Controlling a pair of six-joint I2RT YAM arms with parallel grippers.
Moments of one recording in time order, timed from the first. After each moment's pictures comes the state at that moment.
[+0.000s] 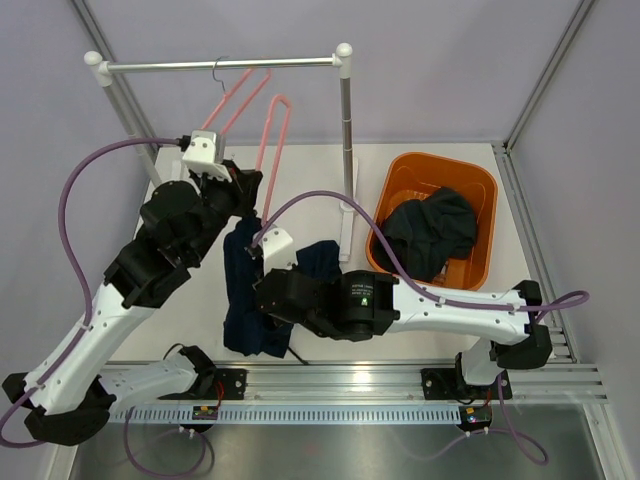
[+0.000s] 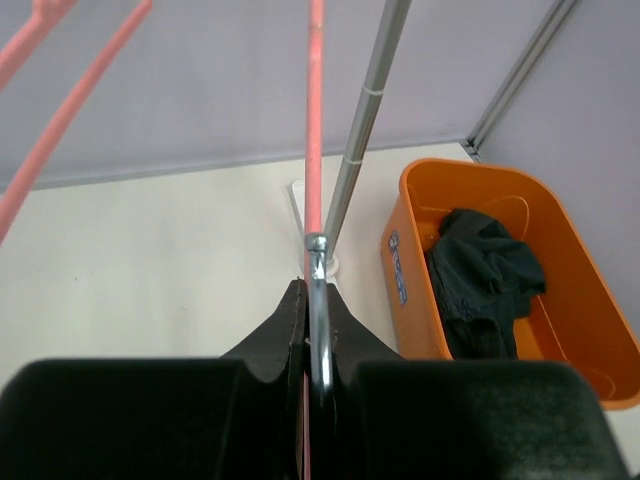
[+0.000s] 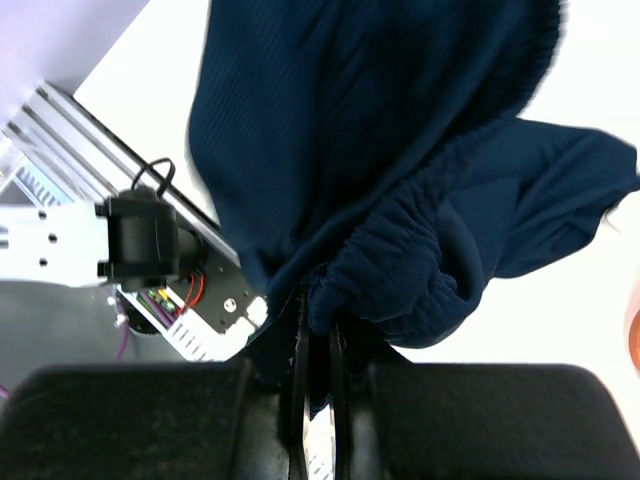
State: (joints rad) left arm -0.75 0.95 1.34 -0.45 -0.35 -0.25; right arm 1.49 1.63 1.77 -0.81 0.56 0.60
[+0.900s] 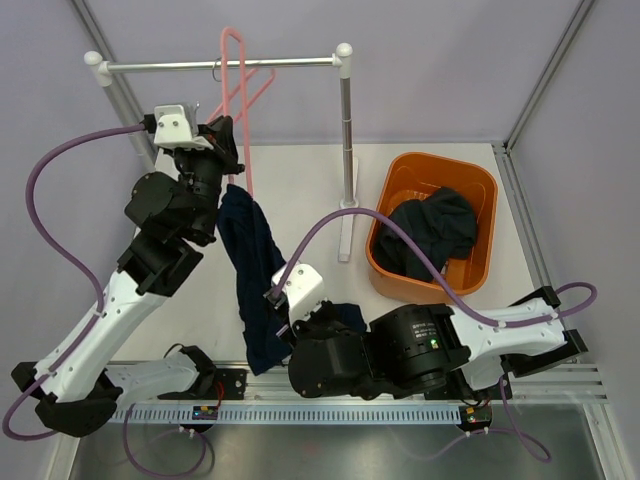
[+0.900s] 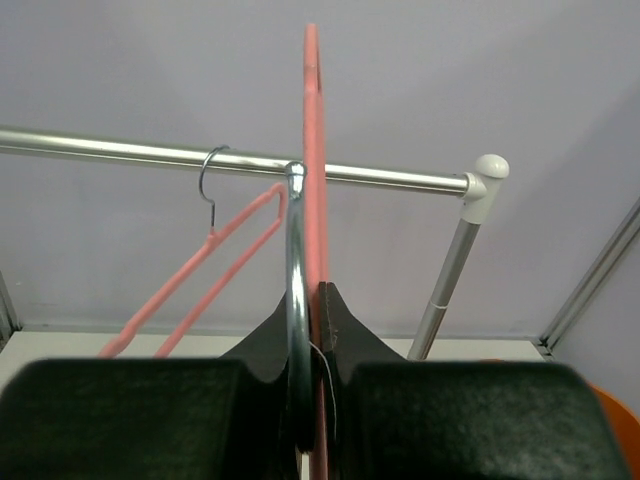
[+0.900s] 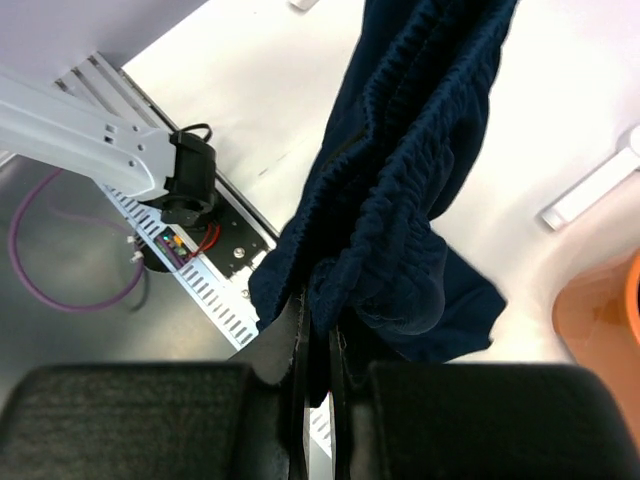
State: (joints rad) left arm -0.74 1.04 1.39 0.01 -0.61 0.00; right arm 1.81 1.61 2.05 -1.16 0.83 0.62
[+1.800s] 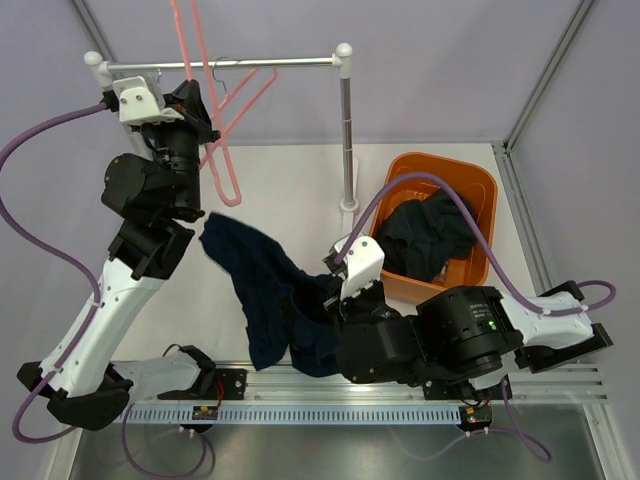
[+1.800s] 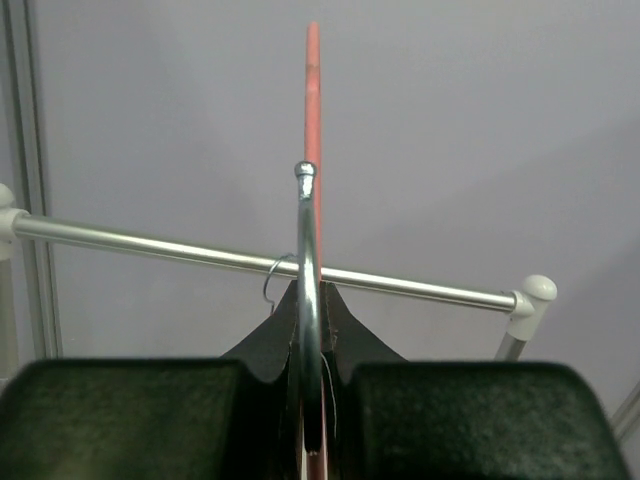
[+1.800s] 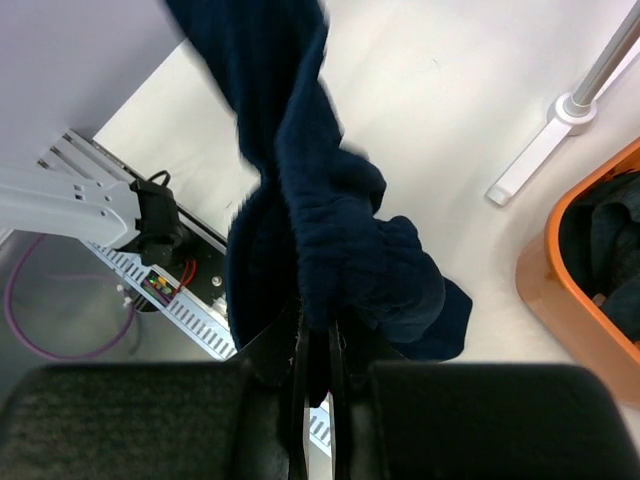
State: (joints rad) left arm -0.62 1.12 1.54 0.10 -0.60 0.06; right arm 1.82 1.52 2.10 -1.35 0.98 0.82
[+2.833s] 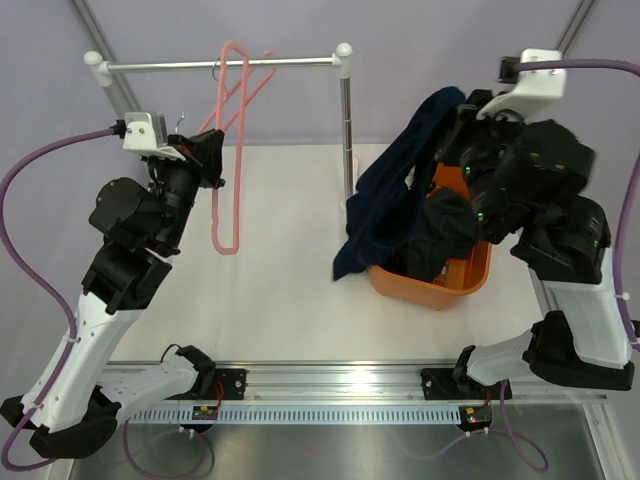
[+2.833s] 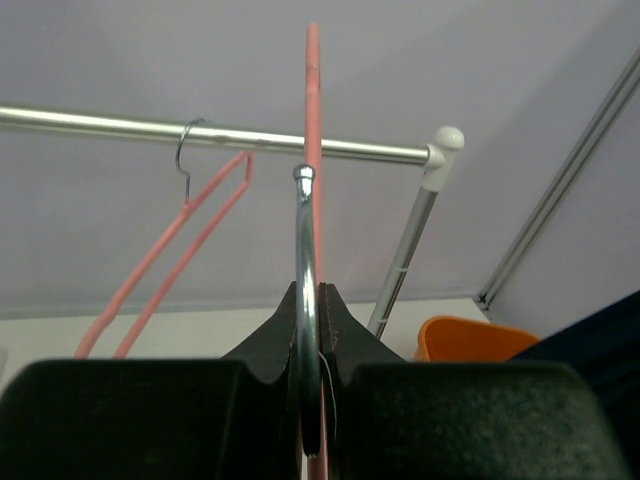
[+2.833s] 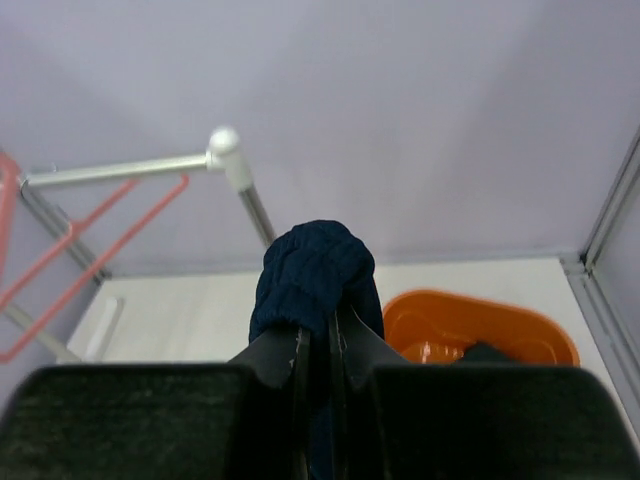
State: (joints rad) left arm -0.60 0.95 1.43 -0.21 -0.34 -0.17; right arm 1.04 1.39 2.29 -0.81 0.97 0.09
